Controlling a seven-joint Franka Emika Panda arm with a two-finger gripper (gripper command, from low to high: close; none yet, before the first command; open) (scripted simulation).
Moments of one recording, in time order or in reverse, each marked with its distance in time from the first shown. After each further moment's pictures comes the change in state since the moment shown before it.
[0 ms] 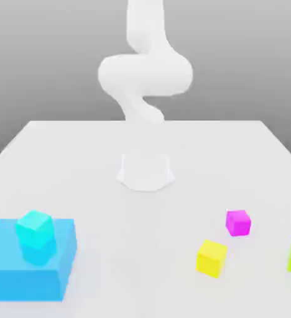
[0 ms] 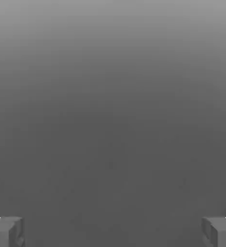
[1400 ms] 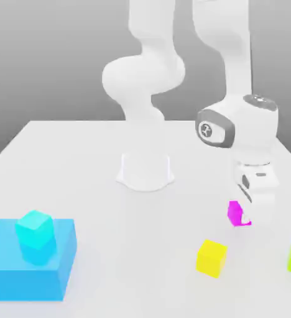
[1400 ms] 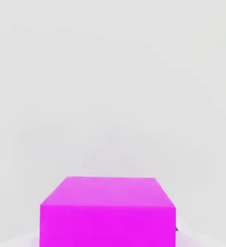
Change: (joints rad) arm 0.623 0.767 0.068 -0.546 -0.019 0.586 -0.855
